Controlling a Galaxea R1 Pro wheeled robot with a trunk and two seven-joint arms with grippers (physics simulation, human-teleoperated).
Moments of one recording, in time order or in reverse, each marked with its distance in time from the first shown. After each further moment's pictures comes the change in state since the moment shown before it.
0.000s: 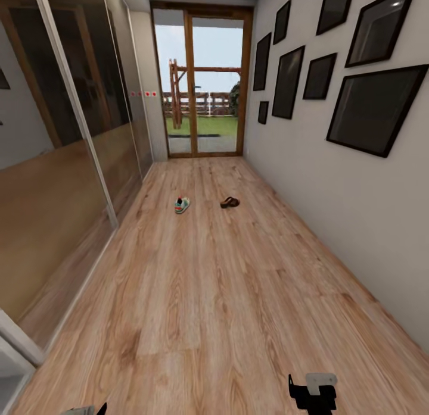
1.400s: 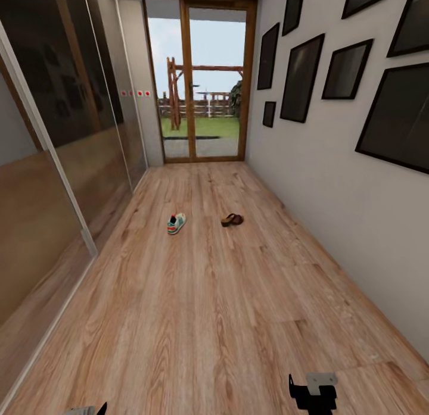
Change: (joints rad) left arm 0.000 0.000 0.000 0.000 0.000 0.000 0.000; right arm 0.000 -0.002 0.000 0.000 0.001 0.000 0.000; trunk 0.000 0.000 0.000
